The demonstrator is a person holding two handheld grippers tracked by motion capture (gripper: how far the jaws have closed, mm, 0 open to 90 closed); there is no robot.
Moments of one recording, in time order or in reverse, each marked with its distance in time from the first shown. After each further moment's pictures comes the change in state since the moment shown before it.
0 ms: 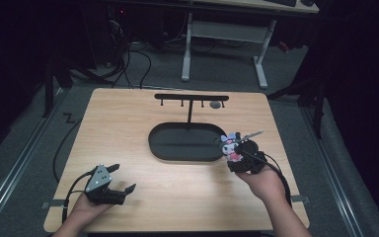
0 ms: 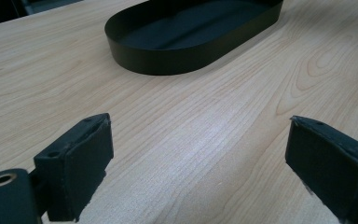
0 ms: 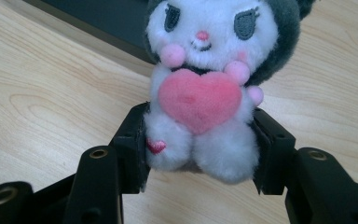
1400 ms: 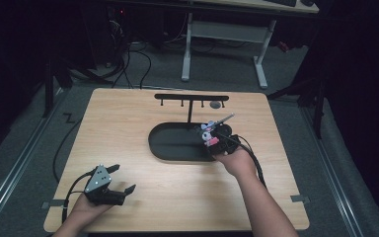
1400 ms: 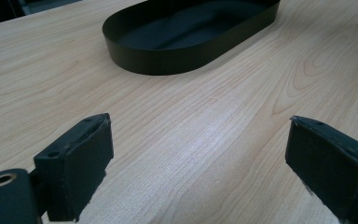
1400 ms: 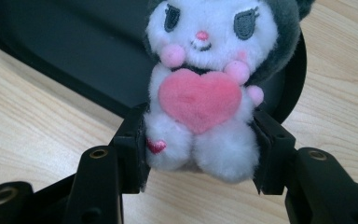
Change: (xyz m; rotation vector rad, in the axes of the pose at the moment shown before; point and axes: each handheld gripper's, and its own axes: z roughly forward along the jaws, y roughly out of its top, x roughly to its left) left arm 0.000 -0.001 -0.001 -0.002 -0.008 0.001; right arm 0.021 0.067 0.055 0.017 0.033 -0.020
